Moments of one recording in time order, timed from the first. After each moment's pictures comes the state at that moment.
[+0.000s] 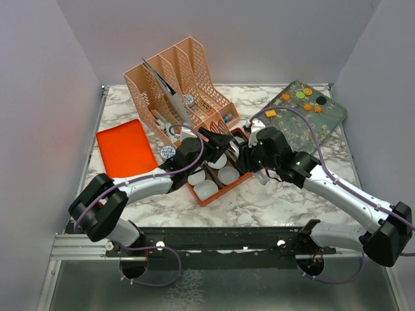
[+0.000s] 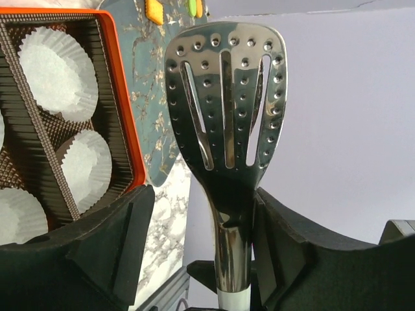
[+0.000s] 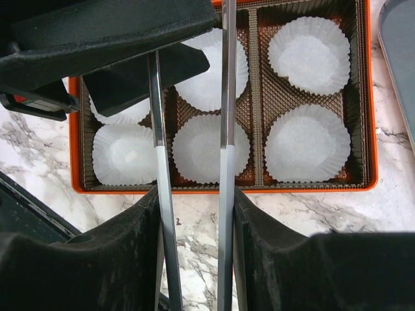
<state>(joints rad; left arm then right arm) -0.77 1.45 0.72 0.54 -0.14 -1.47 0.75 1.16 0.98 -0.45 0.03 0.24</state>
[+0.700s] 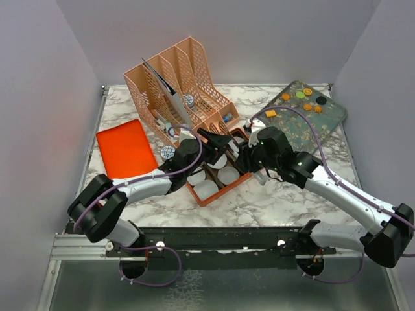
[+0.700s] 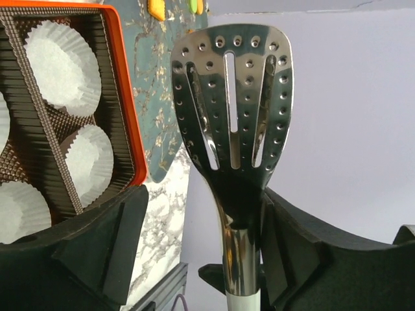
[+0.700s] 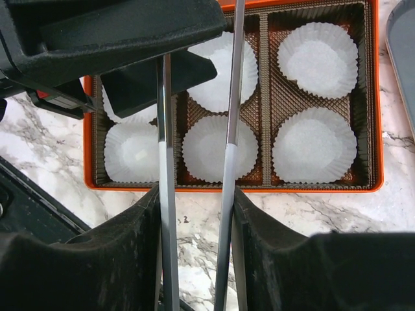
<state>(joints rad) -0.76 1.47 0.70 0.56 -0.11 -1.49 0.75 1.15 0.98 -0.47 0.03 0.24</state>
